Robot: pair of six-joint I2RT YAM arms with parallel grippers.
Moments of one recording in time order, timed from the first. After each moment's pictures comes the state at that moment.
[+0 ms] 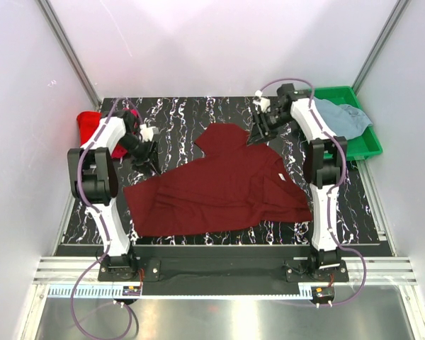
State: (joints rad) left arm 0.04 1.99 1.60 -1.25 0.52 0.19; right arm 0.14 2.37 2.22 -1.18 -0.82 -0.26
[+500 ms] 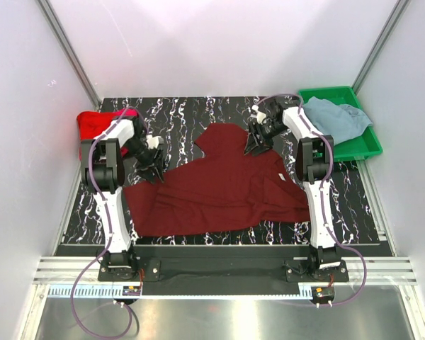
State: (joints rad) left arm 0.02 2.20 1.66 -1.27 0.49 0.18; right arm 0.16 2.58 2.28 -1.15 -0.78 -0.16
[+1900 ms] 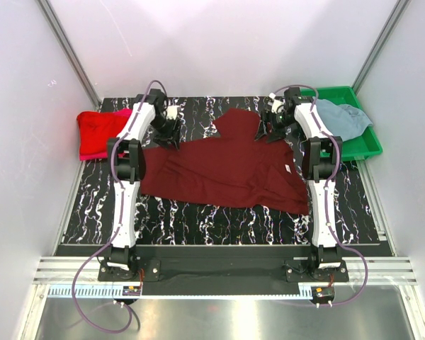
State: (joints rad) left arm -0.10 2.58 2.41 -1.25 0.35 0.13; right arm 0.07 2.62 2.39 -1.02 -0.60 0.00
